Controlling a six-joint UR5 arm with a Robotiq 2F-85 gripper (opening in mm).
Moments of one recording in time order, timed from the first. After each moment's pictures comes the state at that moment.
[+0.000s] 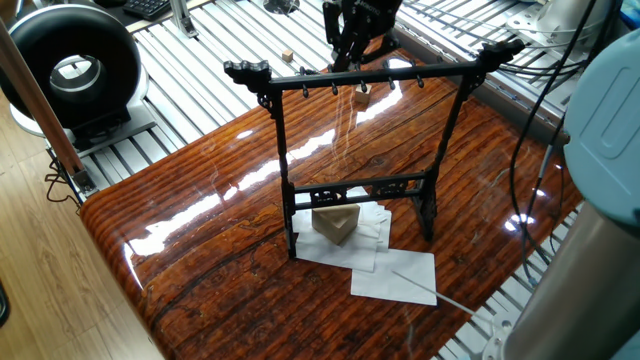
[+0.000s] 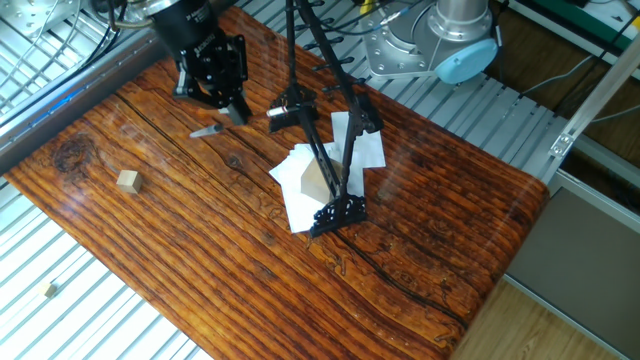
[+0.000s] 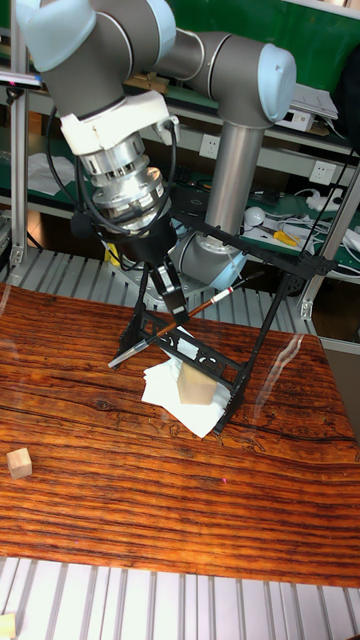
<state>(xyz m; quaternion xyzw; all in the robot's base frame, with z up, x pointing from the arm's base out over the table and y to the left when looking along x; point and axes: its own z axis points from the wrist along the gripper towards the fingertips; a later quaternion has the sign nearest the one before) 0.524 0.008 0.242 -0.76 0.59 0.17 0.20</state>
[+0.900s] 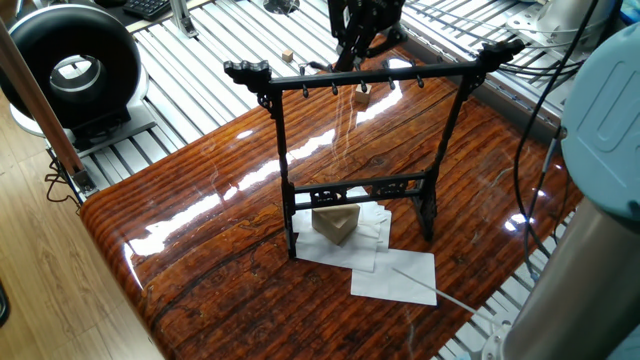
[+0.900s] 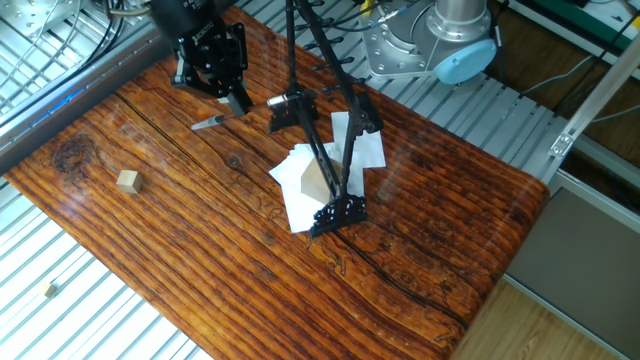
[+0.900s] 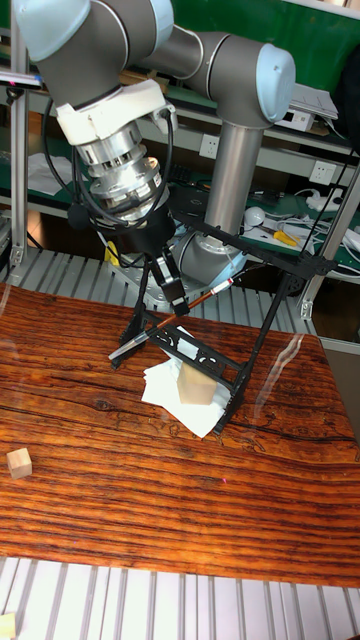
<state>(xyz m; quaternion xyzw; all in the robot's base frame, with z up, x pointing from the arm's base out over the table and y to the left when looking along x) 0.519 0.006 0.252 -0.76 0.60 0.18 0.20</state>
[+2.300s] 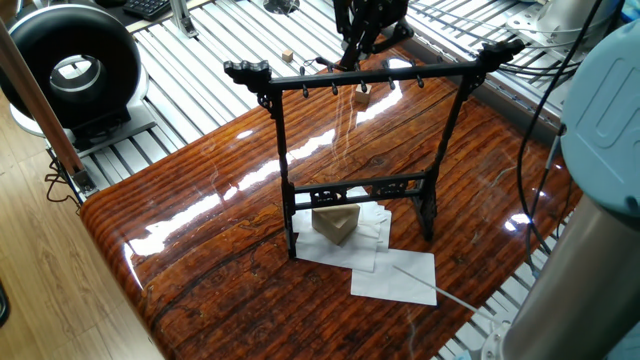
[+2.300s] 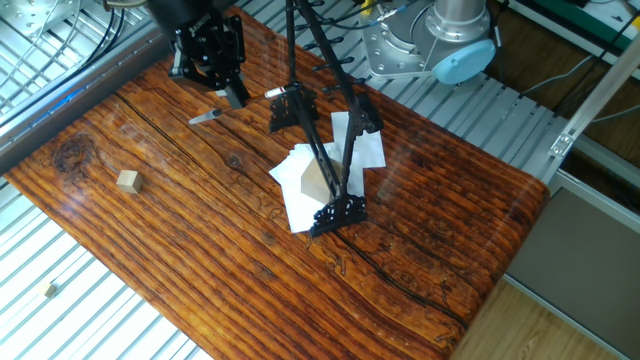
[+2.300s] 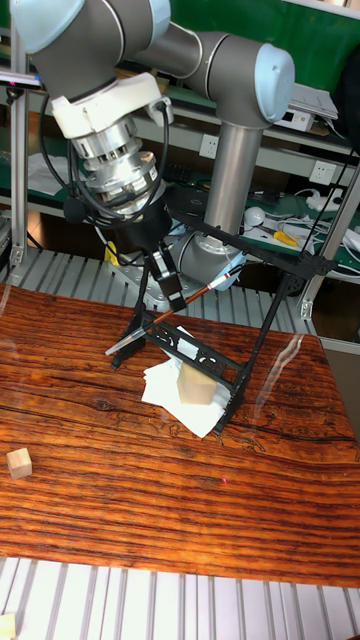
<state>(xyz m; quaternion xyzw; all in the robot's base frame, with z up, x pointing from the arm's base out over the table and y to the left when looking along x) 0.516 0.001 0.257 -0.76 0.59 0.18 0.20</state>
